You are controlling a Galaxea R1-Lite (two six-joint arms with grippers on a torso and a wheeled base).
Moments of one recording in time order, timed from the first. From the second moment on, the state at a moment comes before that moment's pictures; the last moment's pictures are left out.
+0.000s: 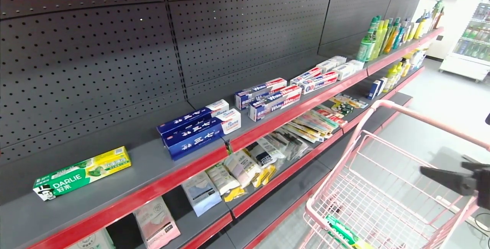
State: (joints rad) left arm 0.00 0.00 0.00 0.00 0.03 0.01; right arm -0.03 1.10 -0.58 0.03 0.17 -0.03
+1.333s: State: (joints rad) left arm 0.00 0.00 0.00 0.00 0.03 0.01; right arm -0.08 2.10 -0.80 0.16 0.29 -0.58
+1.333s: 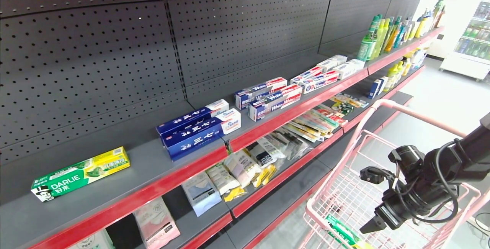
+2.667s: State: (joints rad) left arm 0.00 0.00 0.00 0.00 0.03 0.01; right arm 0.01 2.14 -0.76 -0.24 0.30 -0.60
